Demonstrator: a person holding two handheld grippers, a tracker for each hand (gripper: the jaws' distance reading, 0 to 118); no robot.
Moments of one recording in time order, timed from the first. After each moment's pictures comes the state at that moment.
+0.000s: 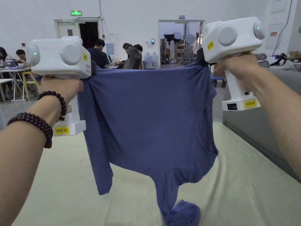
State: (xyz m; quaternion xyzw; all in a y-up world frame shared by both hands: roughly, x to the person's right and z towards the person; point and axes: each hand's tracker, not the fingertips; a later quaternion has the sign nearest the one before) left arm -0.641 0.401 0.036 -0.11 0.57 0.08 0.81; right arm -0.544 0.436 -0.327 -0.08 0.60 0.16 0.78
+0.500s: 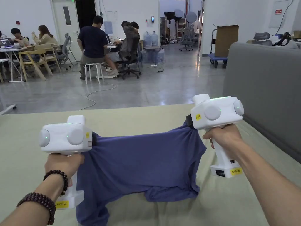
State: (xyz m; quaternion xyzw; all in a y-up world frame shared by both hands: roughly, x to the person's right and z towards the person) left arm -0.626 0.169 0.071 -0.24 0.56 0.18 0.78; right arm -0.532 0.205 -0.302 -0.21 0.62 0.21 0.73
